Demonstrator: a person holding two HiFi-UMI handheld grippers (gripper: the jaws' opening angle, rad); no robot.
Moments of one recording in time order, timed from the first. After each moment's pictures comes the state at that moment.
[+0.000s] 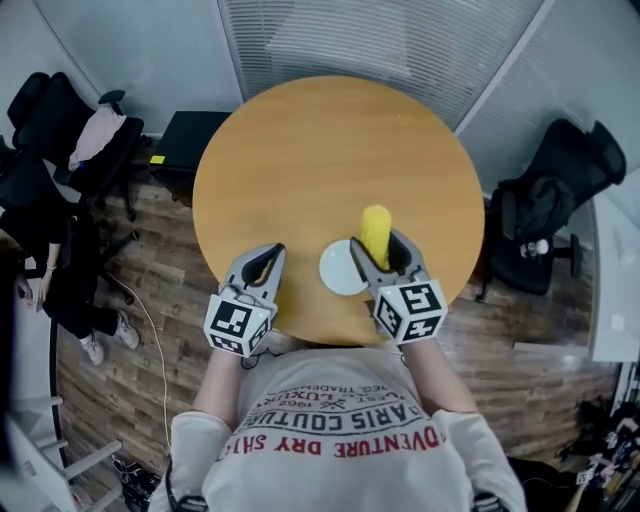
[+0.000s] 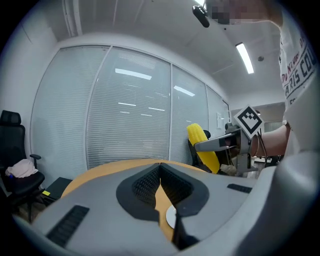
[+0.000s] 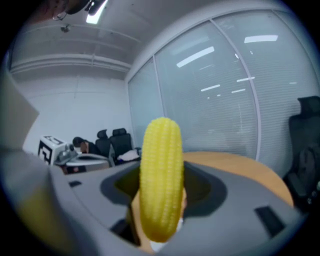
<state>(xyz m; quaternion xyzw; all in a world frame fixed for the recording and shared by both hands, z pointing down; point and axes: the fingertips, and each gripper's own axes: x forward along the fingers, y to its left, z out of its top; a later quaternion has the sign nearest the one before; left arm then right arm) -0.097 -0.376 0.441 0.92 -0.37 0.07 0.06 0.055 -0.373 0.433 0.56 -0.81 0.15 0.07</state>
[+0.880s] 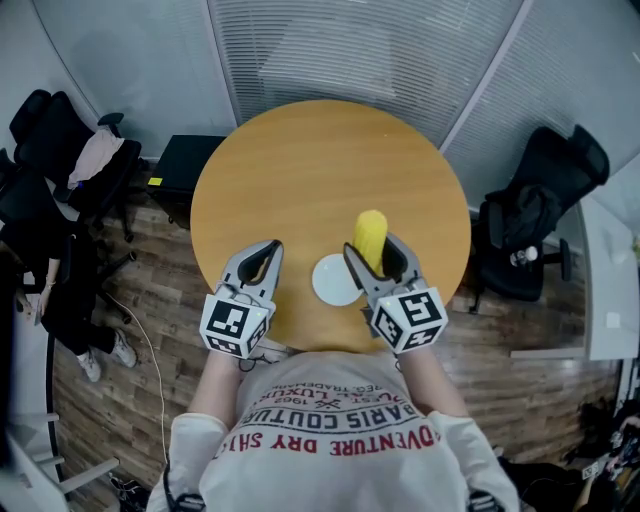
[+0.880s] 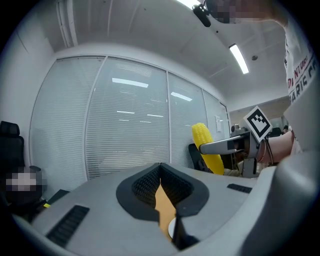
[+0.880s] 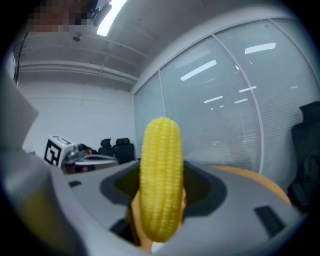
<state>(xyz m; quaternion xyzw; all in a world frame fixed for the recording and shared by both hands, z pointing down) -0.084 -0.382 0.382 0.93 -0.38 0.04 0.01 0.055 -0.361 0.374 0.55 -0.83 0.10 0.02</state>
